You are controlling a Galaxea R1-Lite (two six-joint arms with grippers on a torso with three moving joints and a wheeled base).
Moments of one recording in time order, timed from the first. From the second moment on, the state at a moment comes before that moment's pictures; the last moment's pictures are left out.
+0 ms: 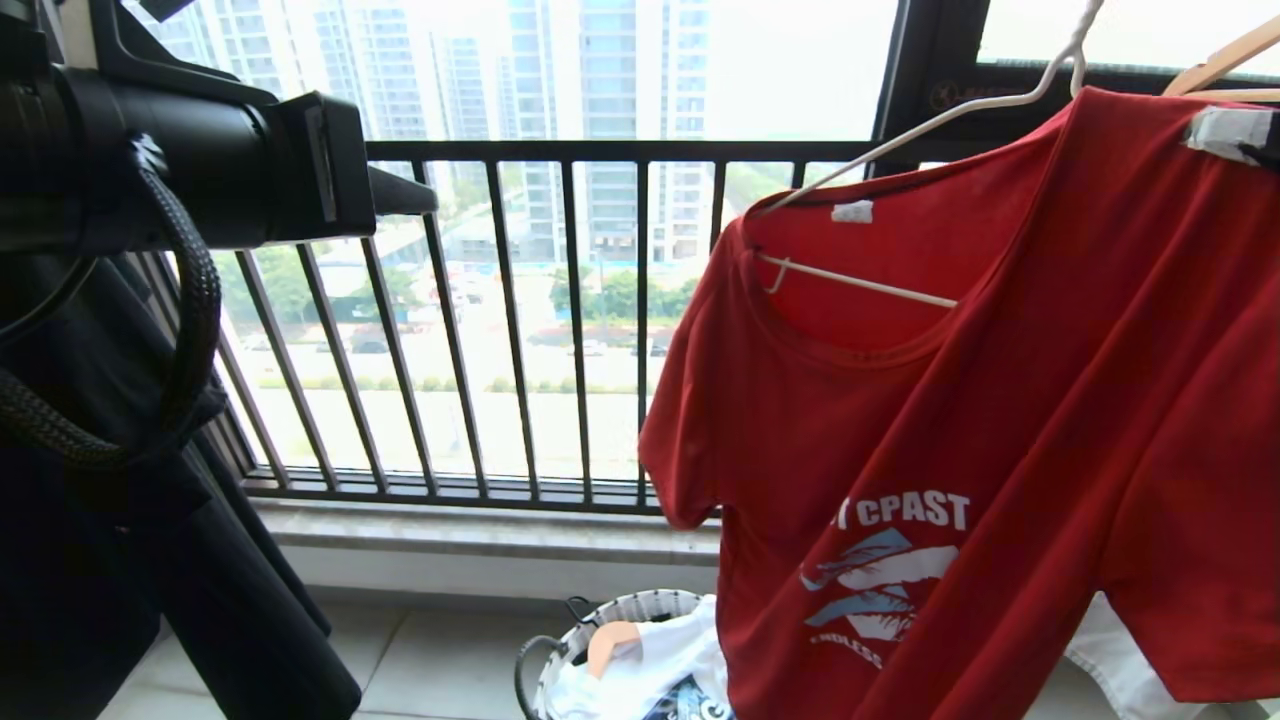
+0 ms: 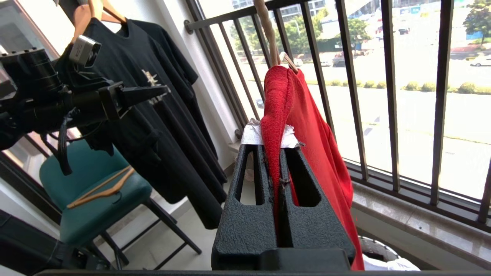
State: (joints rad) left arm -0.46 1.41 -1.50 0.26 -0.03 -0.17; right arm 0.07 1.11 -1.06 -0.22 0.66 0.48
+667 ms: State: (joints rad) left arm -0.46 1.39 -1.50 0.26 -0.03 -0.17; right arm 0.07 0.95 -0.98 -0.19 0.66 0.48
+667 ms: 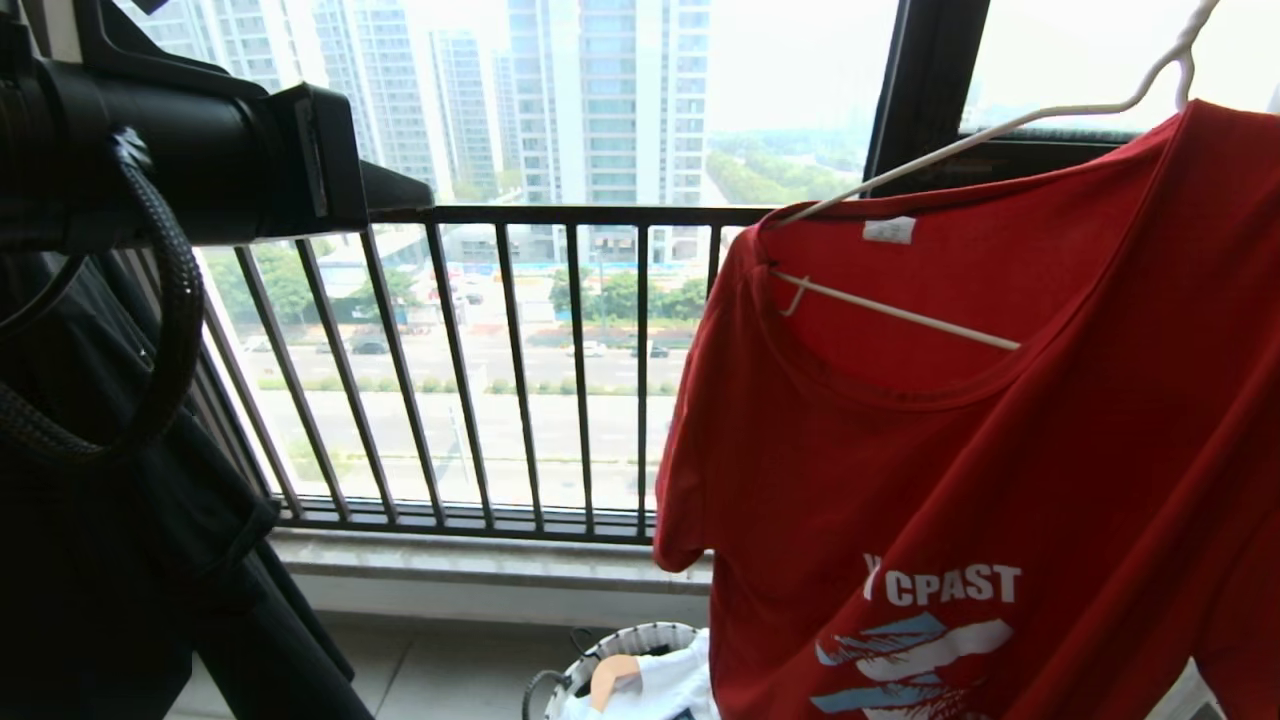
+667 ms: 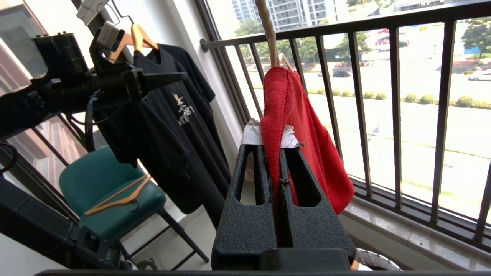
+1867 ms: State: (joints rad) left arm -0.46 1.35 -1.49 0.27 -0.03 -0.17; right arm 0.07 0.89 -0.93 -0.19 0.66 0.48
